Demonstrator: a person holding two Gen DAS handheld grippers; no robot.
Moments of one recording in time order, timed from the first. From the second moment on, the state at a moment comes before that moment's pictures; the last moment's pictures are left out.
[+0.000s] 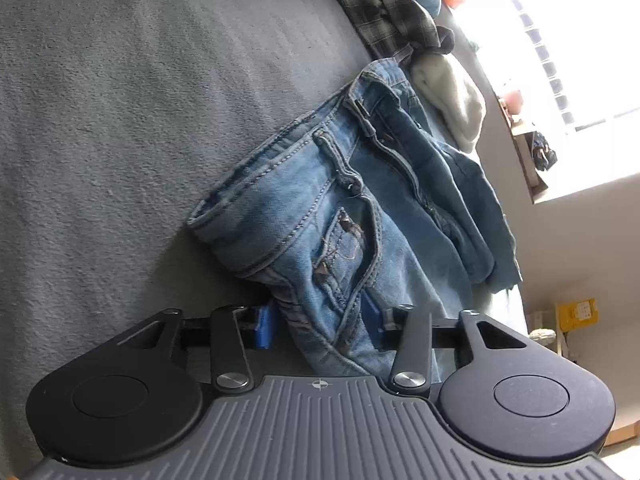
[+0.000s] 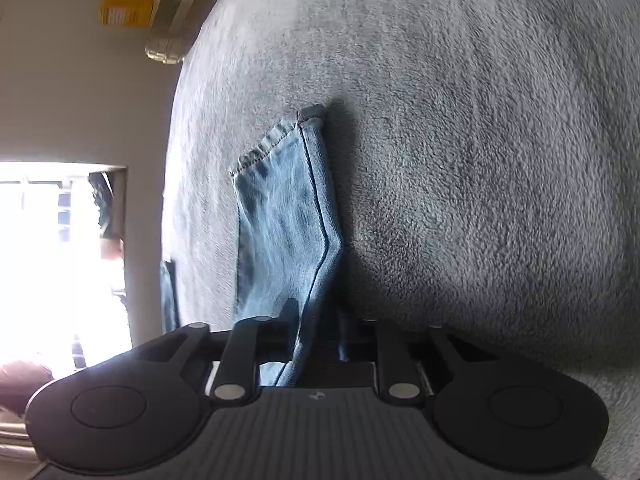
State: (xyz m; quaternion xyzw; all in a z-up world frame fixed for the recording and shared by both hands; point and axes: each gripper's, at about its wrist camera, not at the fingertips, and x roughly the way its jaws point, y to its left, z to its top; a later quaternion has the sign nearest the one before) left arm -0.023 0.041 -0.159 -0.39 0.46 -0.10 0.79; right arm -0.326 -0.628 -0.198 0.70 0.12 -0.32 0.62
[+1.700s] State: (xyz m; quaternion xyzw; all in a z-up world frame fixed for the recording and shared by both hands) left arm 0.006 0.089 -0.152 -0.36 0.51 -0.13 0.77; right arm -0.358 -0.636 -0.091 0.36 0.38 -0.50 0.69
